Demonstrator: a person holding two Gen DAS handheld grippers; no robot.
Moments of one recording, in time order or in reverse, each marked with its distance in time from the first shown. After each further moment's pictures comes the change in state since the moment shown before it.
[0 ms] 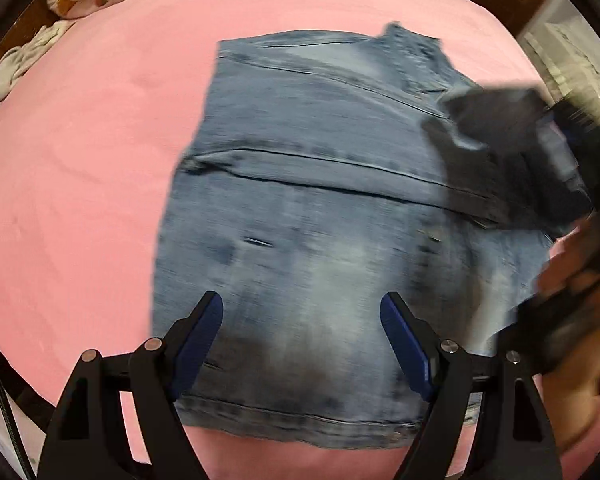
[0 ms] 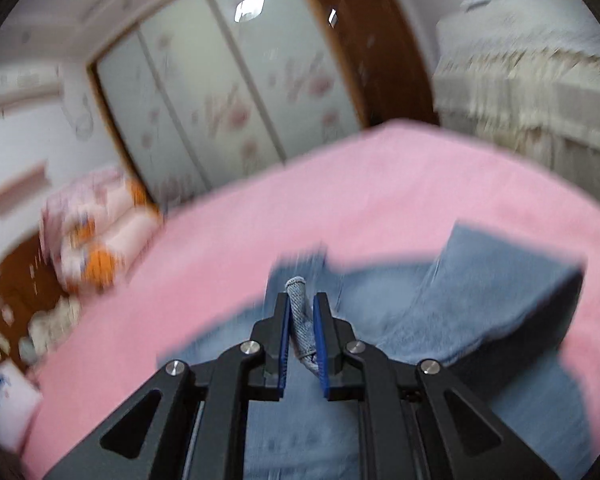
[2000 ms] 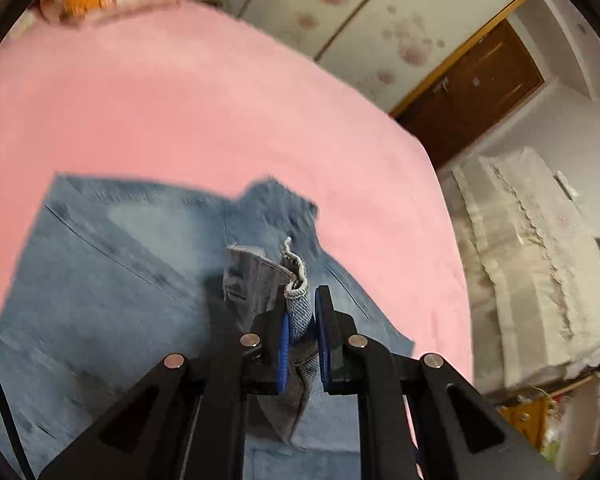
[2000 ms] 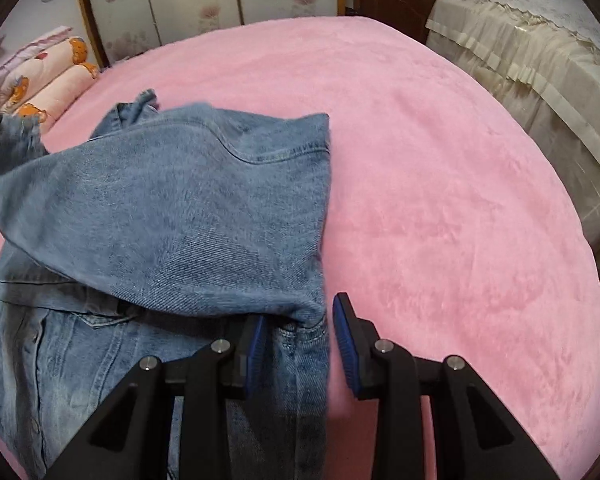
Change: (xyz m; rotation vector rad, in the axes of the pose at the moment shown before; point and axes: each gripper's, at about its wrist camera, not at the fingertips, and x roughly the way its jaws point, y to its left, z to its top) left arm -0.004 -0.129 0.176 -0.199 -0.391 -0.388; right arm 0.026 -0.239 -0.009 -0.235 0.393 -0.195
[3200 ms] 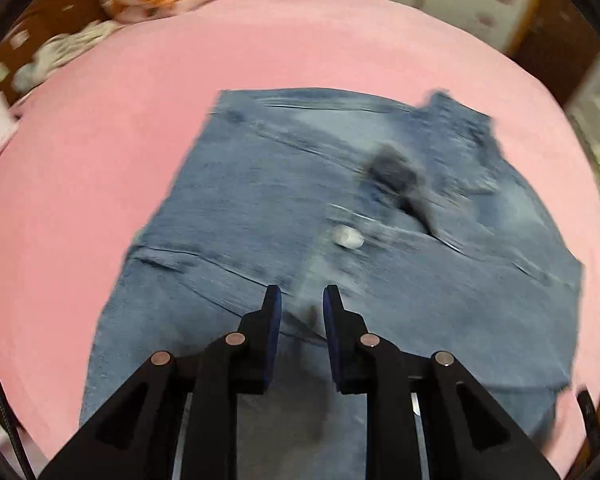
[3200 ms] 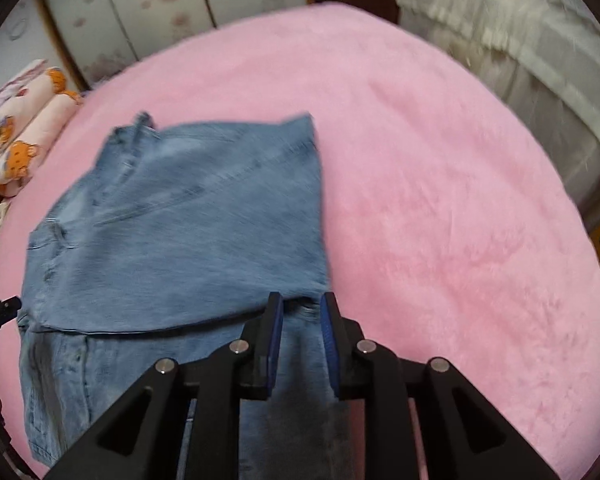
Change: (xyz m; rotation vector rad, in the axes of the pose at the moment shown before) left arm -0.009 0.078 -0.079 0.087 0.163 0.460; right arm -0.043 0.014 -0.002 0.147 0.038 0.012
